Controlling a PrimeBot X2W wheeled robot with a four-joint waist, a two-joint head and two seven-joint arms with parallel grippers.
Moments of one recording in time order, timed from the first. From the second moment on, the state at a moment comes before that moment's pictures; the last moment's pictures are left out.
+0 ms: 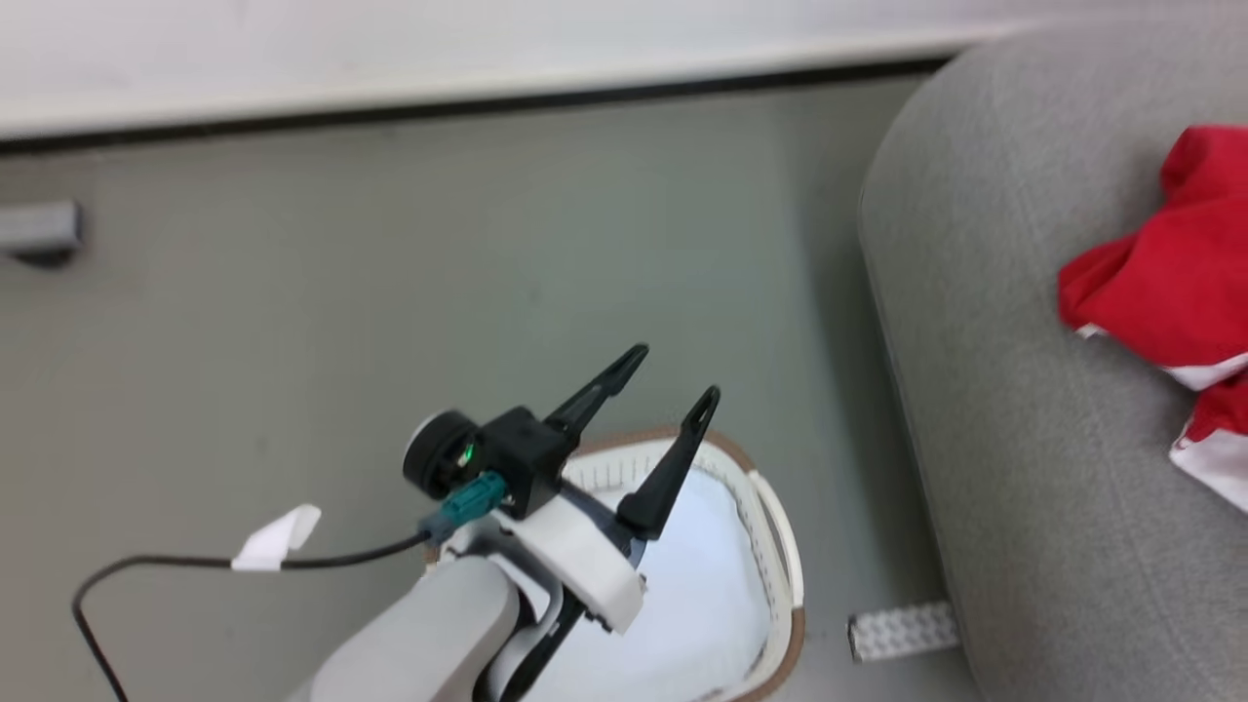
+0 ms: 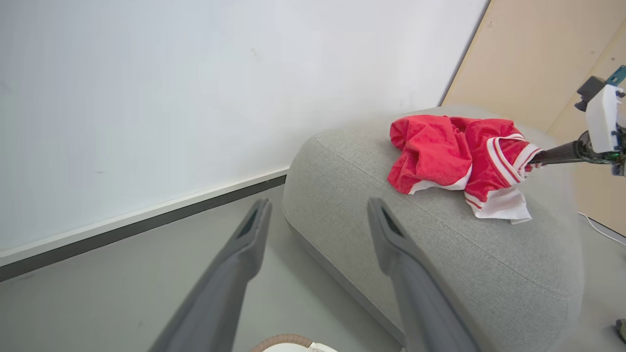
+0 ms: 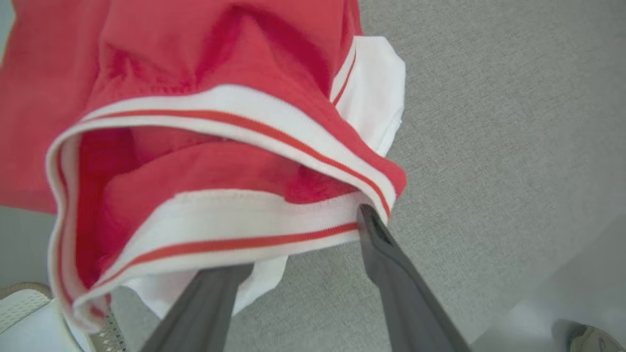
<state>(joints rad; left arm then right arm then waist) -0.63 0.27 -0.85 0.21 -0.53 0.06 -0.24 -0.69 -0.68 0.11 0.93 0.81 0.13 0.45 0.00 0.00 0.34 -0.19</state>
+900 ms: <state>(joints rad) -0.39 0.36 -0.56 0.17 -0.62 0.20 -0.26 -0.39 -0.57 0.06 0.06 0.65 0.13 0.24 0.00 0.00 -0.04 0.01</state>
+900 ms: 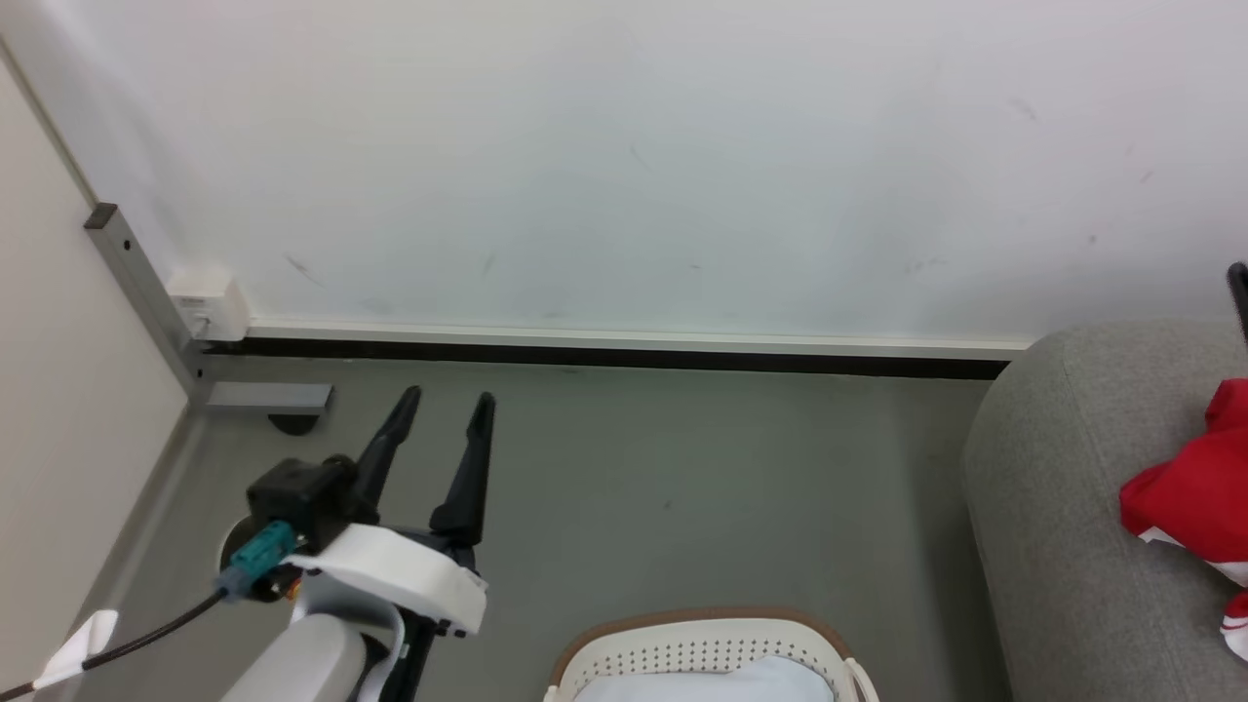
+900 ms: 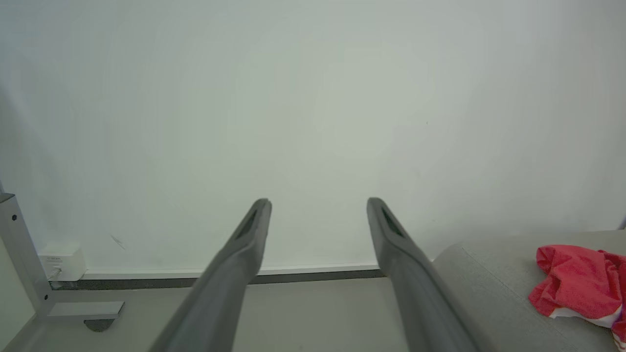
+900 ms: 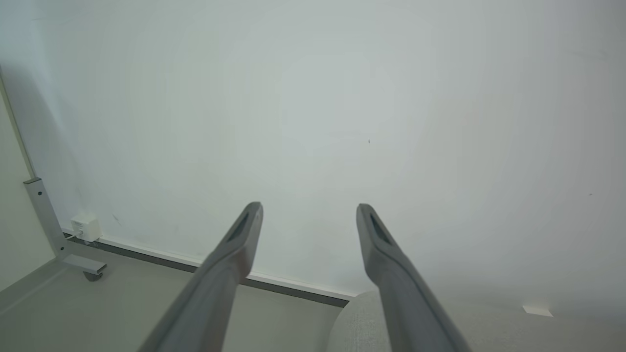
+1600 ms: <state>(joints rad) -0.05 0.13 -0.19 0.25 -0.34 0.04 -0.26 -0.03 -0.15 0.05 0.27 0.35 0.13 -0.26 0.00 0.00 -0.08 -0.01</state>
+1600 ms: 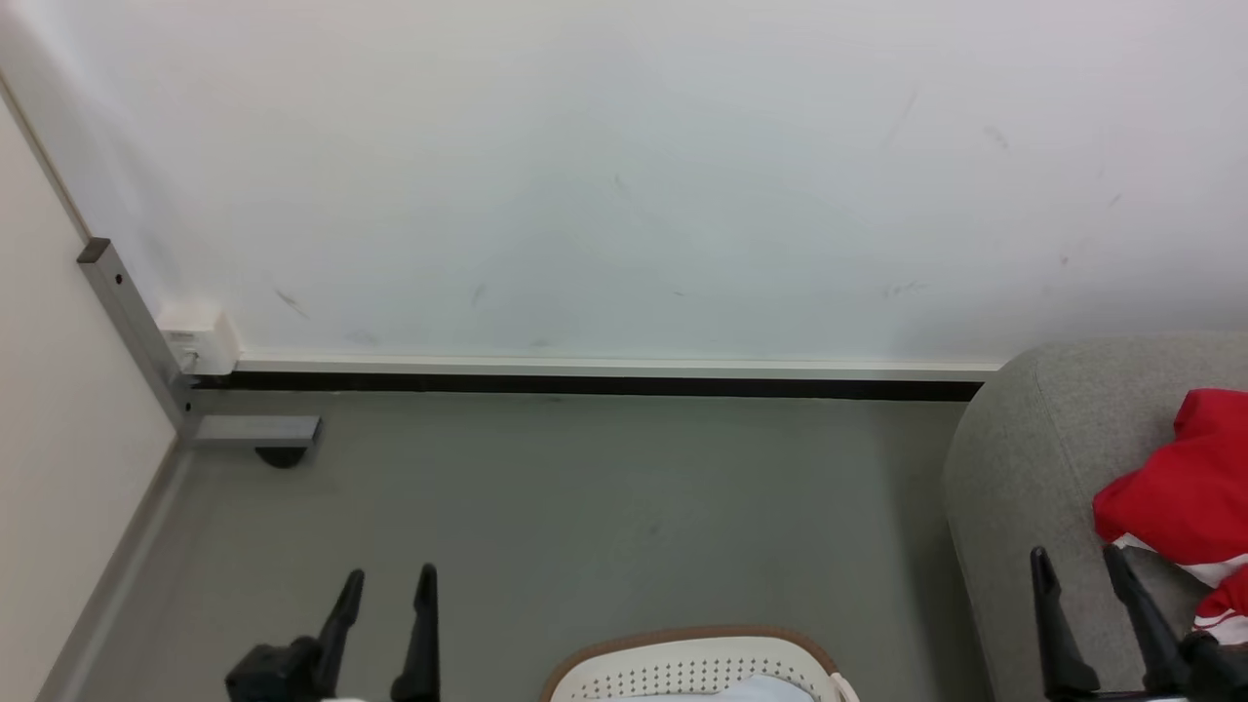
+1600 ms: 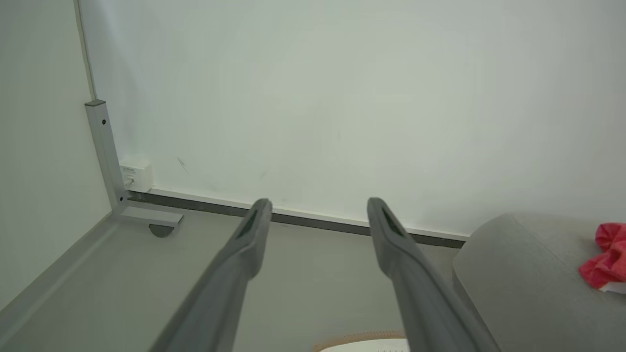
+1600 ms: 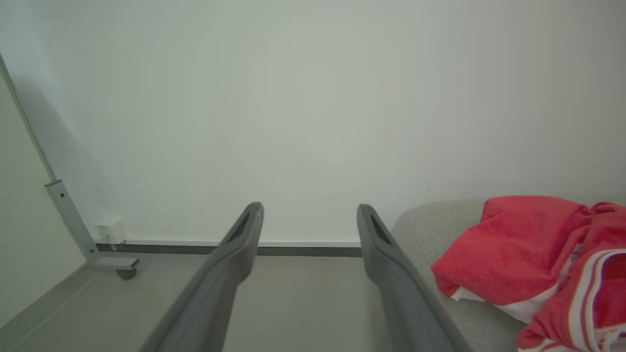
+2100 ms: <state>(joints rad) -0.02 0.07 -0.07 0.30 -0.19 -0.06 -0.26 0.00 -0.10 0.06 0.22 0.27 0.13 -0.26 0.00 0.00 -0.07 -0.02</state>
